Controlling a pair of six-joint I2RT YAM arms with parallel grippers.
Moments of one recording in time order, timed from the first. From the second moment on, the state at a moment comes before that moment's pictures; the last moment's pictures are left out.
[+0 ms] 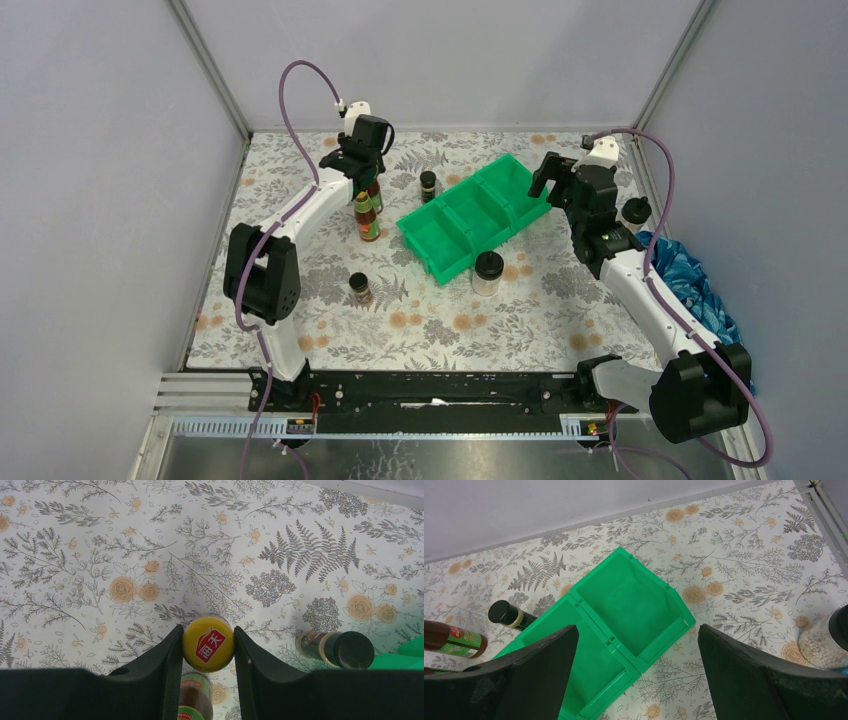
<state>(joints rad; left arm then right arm) -0.36 1.84 1.55 -0.38 -0.49 -0.41 0.25 1.16 0.89 0.01 0.24 0.31</state>
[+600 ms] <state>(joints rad) -0.36 1.84 1.55 -0.38 -0.51 -0.40 0.25 1.16 0.88 0.01 0.24 0.31</state>
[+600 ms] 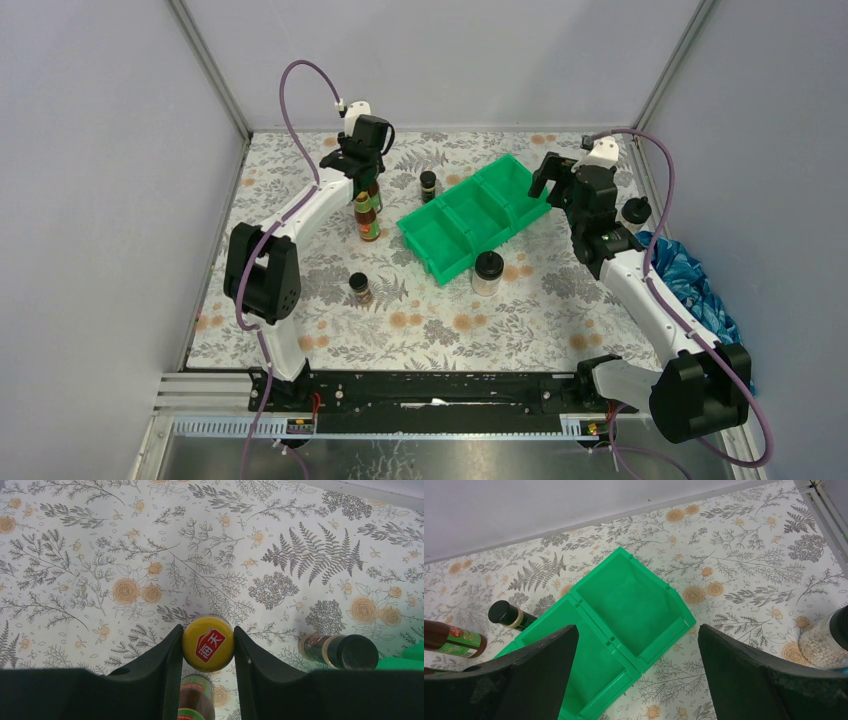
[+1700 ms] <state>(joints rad) -0.36 1.85 1.58 -0.41 -0.51 -0.36 0.25 1.16 0.87 0.01 0.24 0.31</state>
